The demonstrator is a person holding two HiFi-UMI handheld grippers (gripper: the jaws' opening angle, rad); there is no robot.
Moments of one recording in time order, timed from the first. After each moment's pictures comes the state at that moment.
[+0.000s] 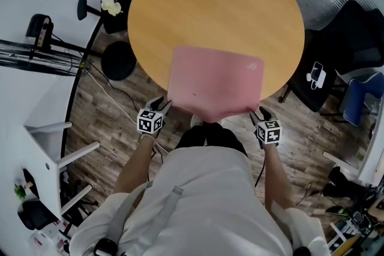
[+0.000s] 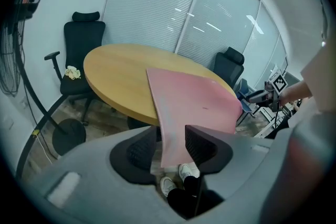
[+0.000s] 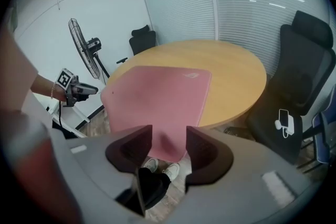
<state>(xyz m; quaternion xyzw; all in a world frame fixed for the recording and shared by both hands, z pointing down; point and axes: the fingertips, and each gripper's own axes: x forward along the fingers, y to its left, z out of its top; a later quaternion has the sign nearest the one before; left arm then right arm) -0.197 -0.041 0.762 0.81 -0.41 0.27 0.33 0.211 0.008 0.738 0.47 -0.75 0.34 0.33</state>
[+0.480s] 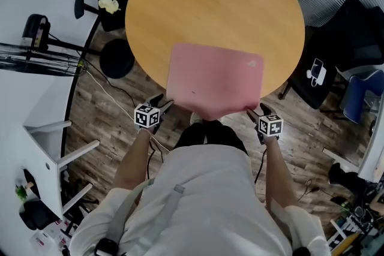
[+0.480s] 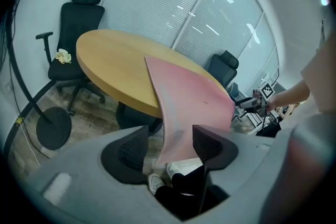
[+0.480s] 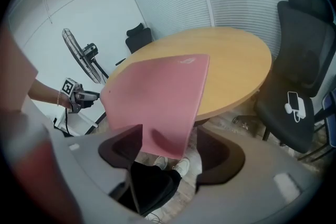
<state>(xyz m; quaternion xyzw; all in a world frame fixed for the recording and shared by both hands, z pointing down) -0.193 -0.040 0.791 0.82 -0.36 0.24 0.38 0.216 0.008 0.772 0.45 -0.74 0.40 0.31</state>
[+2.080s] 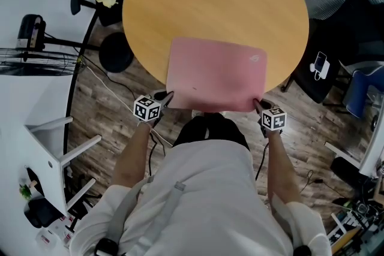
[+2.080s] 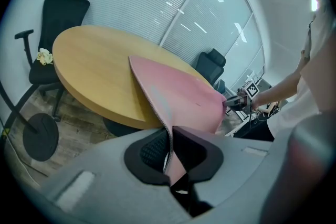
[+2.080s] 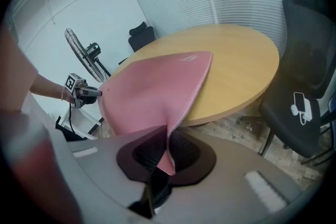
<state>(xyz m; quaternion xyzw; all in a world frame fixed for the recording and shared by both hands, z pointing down) -0.169 -0.050 0.783 0.85 -0.28 0.24 0.38 0.215 -0.002 0.785 0.43 -0.75 0.40 0.31</state>
